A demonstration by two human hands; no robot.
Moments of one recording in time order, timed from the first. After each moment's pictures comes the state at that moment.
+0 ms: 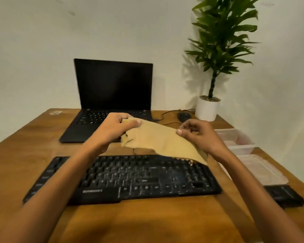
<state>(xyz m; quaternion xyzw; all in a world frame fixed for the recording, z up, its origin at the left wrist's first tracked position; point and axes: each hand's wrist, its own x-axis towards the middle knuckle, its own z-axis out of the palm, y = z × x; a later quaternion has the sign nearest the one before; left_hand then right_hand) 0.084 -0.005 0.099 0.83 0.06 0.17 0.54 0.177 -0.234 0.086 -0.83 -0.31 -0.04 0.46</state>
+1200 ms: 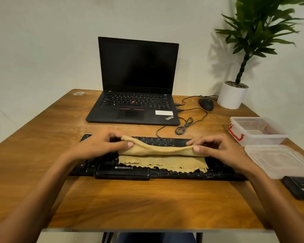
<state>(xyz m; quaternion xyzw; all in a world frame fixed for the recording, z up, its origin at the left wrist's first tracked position) 0.007 0.066 0.047 0.88 -0.10 0.03 0.46 0.138 -0.232 0.045 -0.78 -0.41 0.12 0.46</state>
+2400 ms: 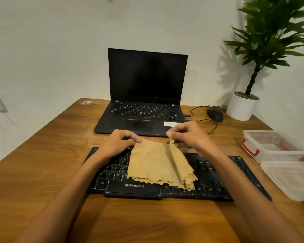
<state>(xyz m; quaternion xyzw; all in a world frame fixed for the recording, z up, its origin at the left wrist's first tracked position) 0.064 0.091 0.025 0.85 0.11 0.13 0.49 0.153 -0.112 0.068 -0.80 -0.24 0.16 0.53</state>
